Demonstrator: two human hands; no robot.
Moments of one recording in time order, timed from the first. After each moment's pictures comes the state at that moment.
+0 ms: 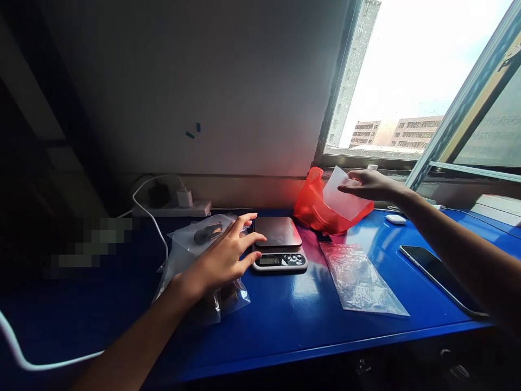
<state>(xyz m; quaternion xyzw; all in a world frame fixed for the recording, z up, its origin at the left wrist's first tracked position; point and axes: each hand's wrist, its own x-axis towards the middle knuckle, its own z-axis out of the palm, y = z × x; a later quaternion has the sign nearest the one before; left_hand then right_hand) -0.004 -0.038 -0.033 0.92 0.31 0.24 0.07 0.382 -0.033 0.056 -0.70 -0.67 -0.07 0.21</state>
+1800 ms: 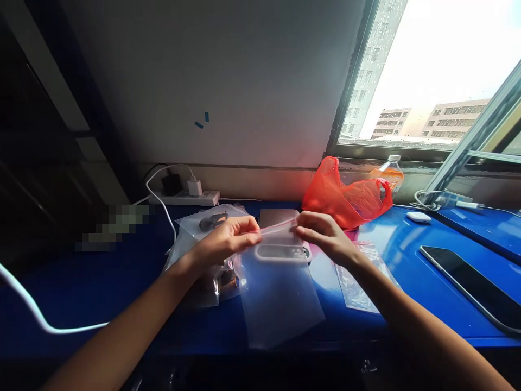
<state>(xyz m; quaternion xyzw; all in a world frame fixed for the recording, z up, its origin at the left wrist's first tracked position) 0.006 -0.048 -0.021 0.72 0.34 0.30 0.52 0.246 -0.081 -0.036 -0.37 -0.70 0.38 0.48</state>
